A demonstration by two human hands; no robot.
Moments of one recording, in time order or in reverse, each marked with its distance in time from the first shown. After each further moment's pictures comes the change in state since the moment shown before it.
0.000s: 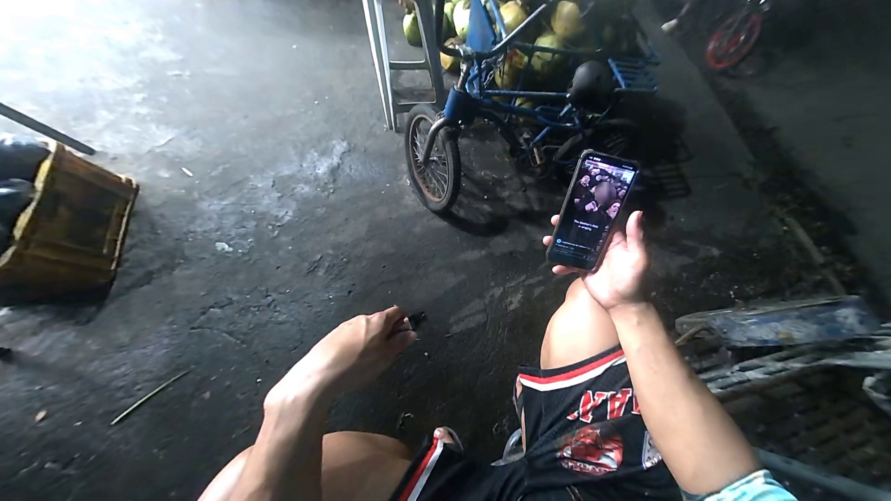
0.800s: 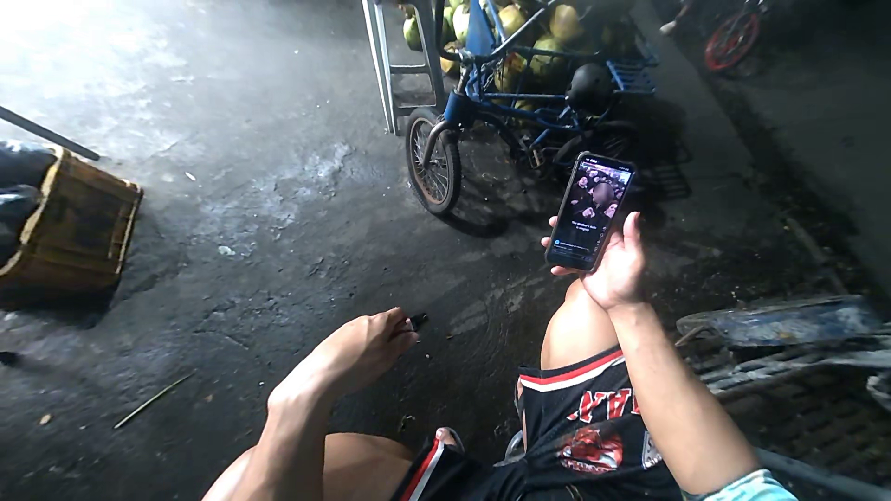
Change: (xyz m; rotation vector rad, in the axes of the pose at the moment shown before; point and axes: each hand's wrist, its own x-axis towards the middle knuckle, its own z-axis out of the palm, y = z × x) left_hand -0.002 0.003 -0.003 0.011 -0.010 0.010; right_hand -0.001 -0.001 0.002 -0.008 -0.001 0.009
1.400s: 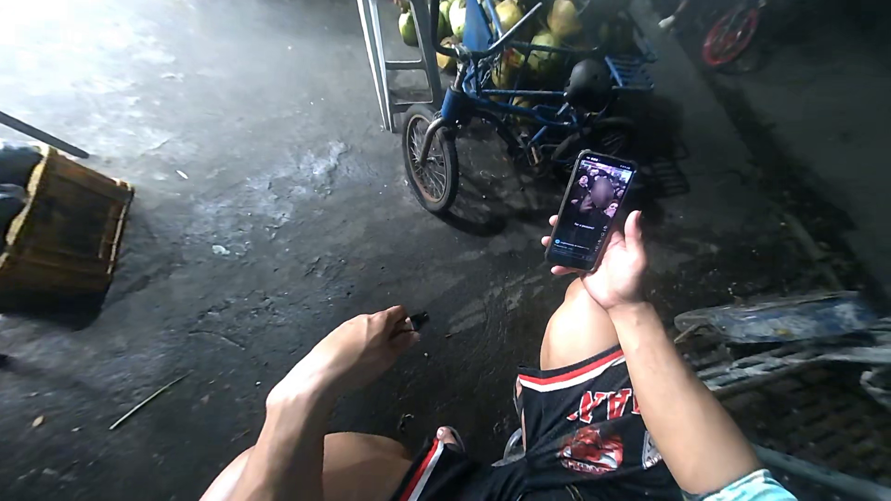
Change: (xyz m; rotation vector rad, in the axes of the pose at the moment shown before) left_hand 0.006 0.001 -0.001 -0.004 -0.001 -0.003; right_hand 0.001 0.001 -0.003 0.010 0.004 0.000
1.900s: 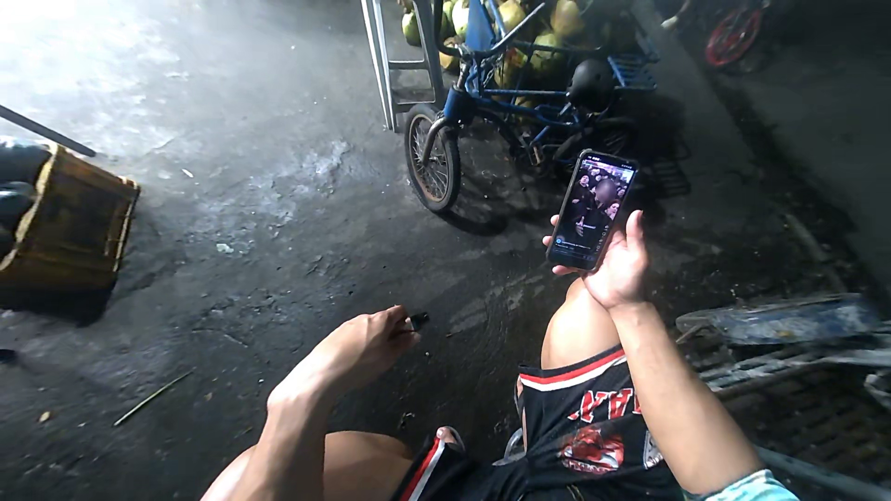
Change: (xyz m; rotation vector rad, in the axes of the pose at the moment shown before) left_hand -0.004 0.001 0.001 -0.005 0.009 -0.021; right_hand 0.000 -0.001 0.002 0.010 0.002 0.002
